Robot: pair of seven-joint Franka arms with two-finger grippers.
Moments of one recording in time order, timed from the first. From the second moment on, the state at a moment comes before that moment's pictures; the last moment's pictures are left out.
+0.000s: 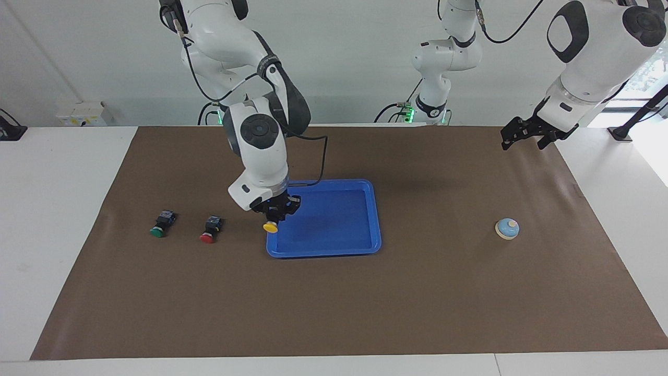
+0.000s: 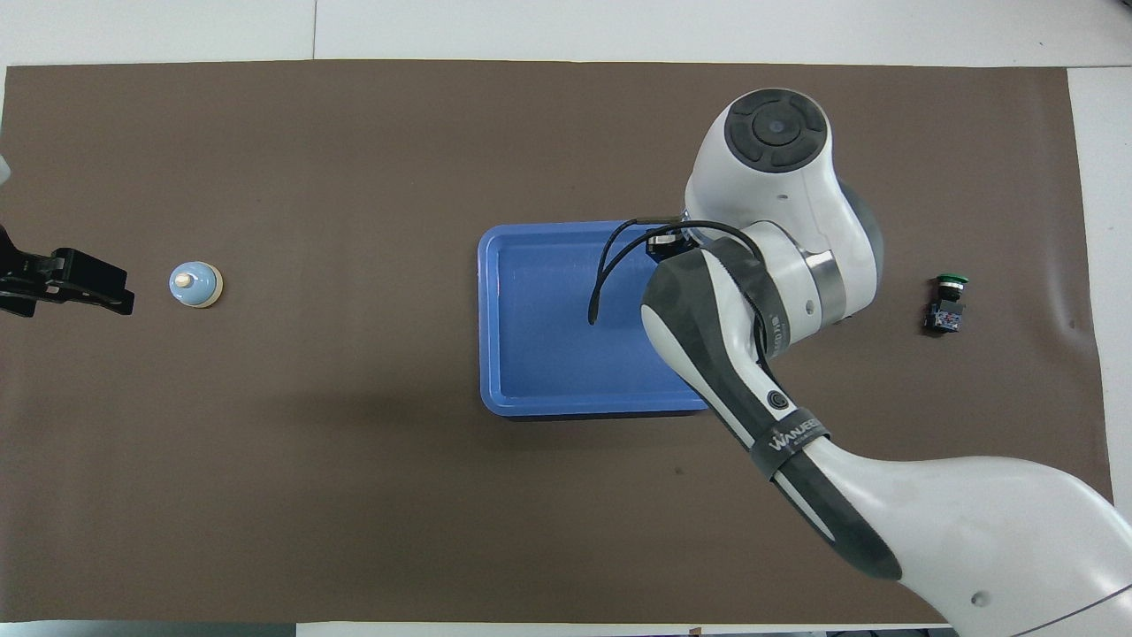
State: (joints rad) left arm -0.01 0.03 -0.01 -1.61 0.00 1.49 0.05; right arm 0.33 0.42 0.10 -1.65 -0.07 2.01 0.51
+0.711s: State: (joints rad) left arm -0.01 0.03 -0.01 -1.61 0.00 1.49 0.04; right arm 0.36 0.42 0.10 -1.85 -0.07 2.24 0.57
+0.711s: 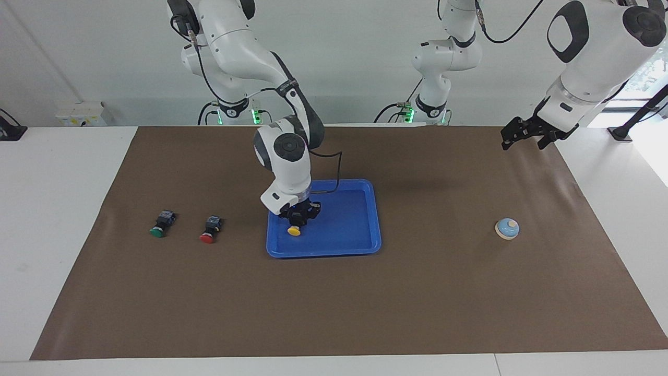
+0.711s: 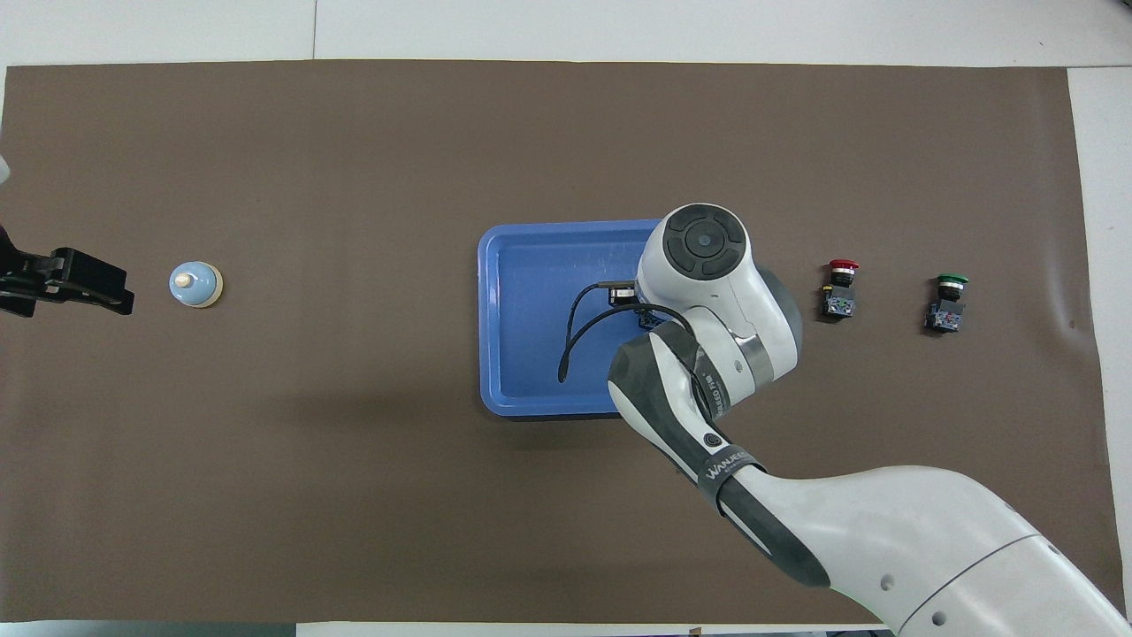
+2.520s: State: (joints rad) left arm -0.01 0.03 -0.01 -1.61 0.00 1.49 0.04; right arm -0.05 0.28 0.08 -2.13 -0.04 2.50 0.23
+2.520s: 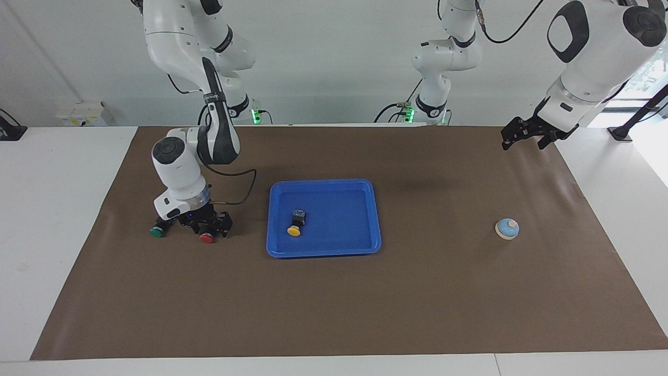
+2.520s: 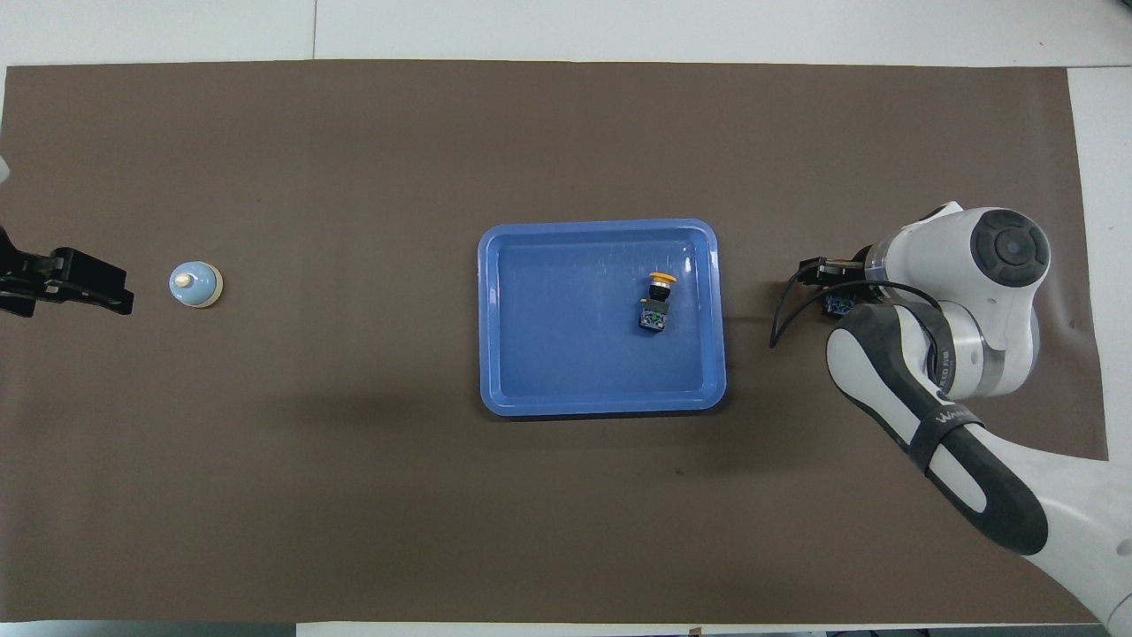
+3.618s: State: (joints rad) left arm -0.01 0.03 -0.01 -1.61 0.00 1.49 0.04; right arm 0.26 0.31 0.11 -1.70 -0.04 2.02 0.43
